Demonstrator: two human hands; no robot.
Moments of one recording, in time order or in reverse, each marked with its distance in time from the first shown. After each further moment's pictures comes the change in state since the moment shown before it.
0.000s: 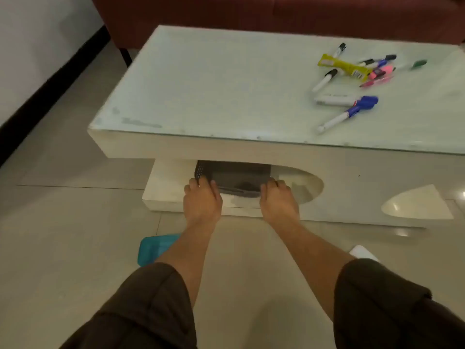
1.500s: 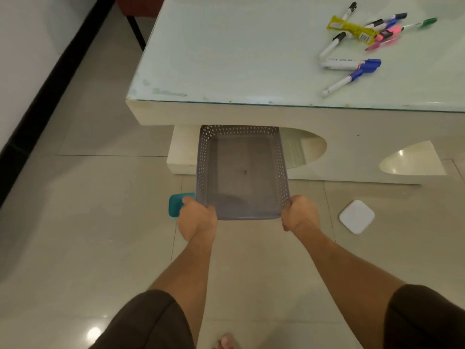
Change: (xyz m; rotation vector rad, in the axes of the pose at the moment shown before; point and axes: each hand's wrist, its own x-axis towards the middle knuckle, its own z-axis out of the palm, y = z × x) left_hand -0.137 -0.039 -0.105 -0.113 -0.230 -0.572; right_hand -0.144 0.019 -0.025 0.228 -0.292 0.386
